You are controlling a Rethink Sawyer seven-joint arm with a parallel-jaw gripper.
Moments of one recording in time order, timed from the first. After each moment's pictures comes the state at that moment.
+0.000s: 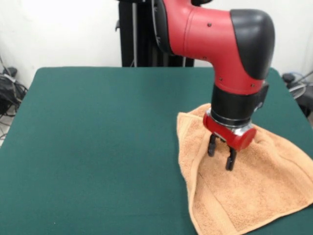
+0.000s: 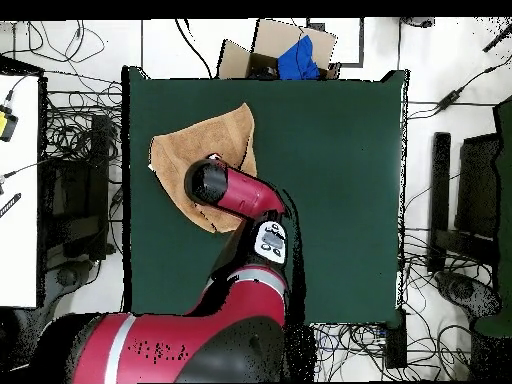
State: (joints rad) arm 0.03 -0.31 -0.14 1.50 0.42 0.29 2.29
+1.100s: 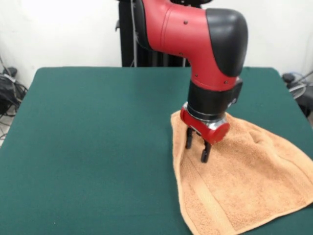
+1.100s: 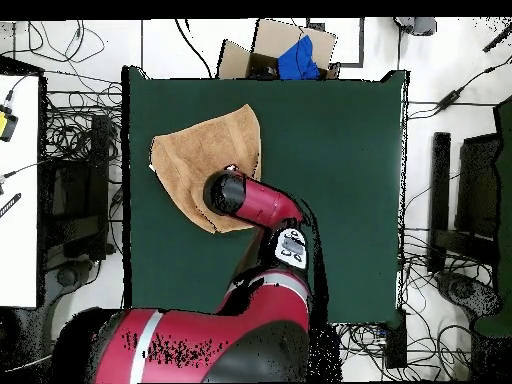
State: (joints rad) arm -0.03 -0.33 -0.15 1.56 0.32 0.27 2.29
